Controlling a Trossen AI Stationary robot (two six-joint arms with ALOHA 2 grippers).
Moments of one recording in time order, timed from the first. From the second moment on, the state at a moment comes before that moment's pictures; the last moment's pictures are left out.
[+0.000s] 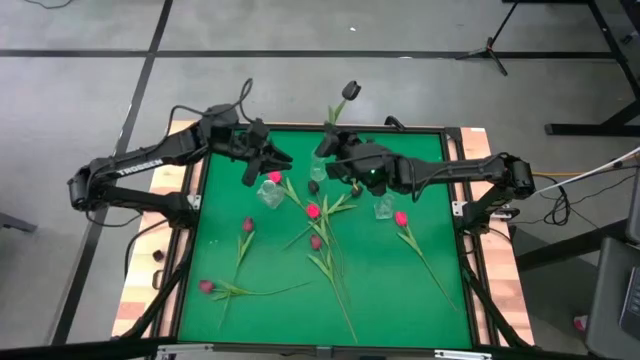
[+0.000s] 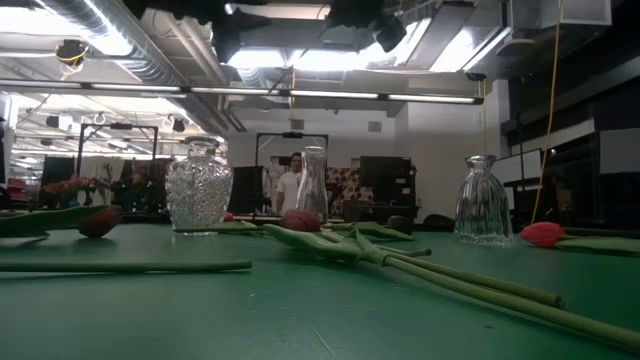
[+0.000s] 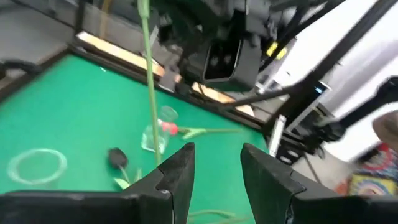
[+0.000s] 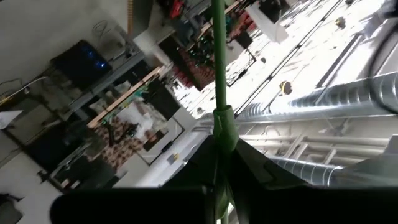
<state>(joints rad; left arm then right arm) 0.47 1.09 0.96 -0.19 0.57 -0.30 -0.01 1.64 1.41 0.13 0.91 -2.31</state>
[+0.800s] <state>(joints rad) 0.46 1.26 0.96 -0.10 0.77 -0.31 0.07 1.64 1.41 0.13 0.72 -2.27</state>
